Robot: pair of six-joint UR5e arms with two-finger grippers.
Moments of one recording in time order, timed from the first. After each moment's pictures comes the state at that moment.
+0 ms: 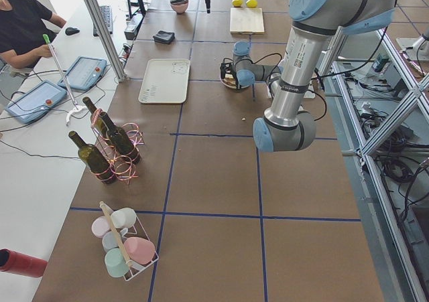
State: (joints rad) left arm -0.33 -2.07 -1.75 -1.90 -1.85 -1.38; right arm 1.08 -1.42 1.93 -1.66 2.27 0.54
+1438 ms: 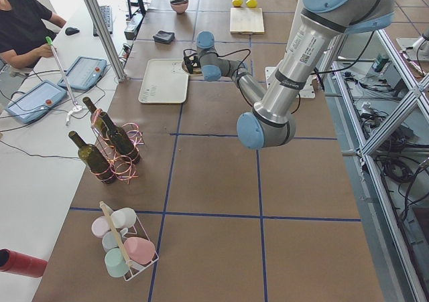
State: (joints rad) left arm -0.68 -2.19 -1.58 -2.08 -2.10 -1.76; right arm 1.40 -1.55 1.74 -1.66 2.35 -0.01
